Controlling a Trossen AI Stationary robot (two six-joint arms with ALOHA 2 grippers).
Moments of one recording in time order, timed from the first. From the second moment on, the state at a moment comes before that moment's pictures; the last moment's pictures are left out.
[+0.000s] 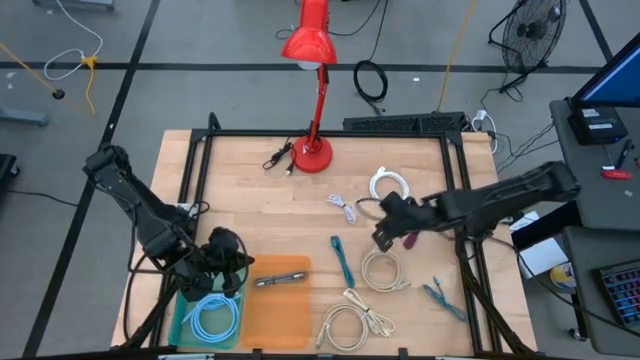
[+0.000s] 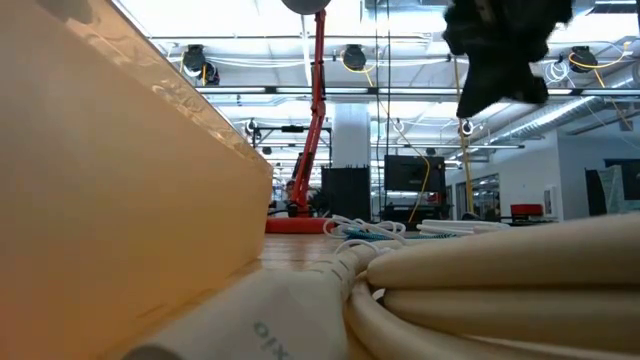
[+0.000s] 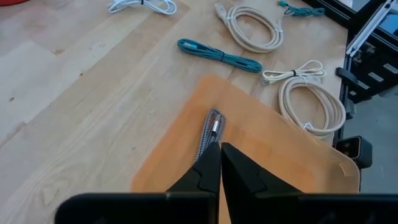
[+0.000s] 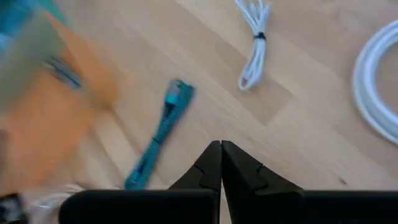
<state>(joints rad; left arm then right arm) -0.82 1.18 0.92 -0.73 -0.66 -1.21 0.22 1.19 0.87 -0.61 0.24 0.99</state>
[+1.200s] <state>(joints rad) 0.09 1.50 0.93 0.05 0.16 -0.65 0.02 0.79 0.52 -0.26 0.23 0.70</state>
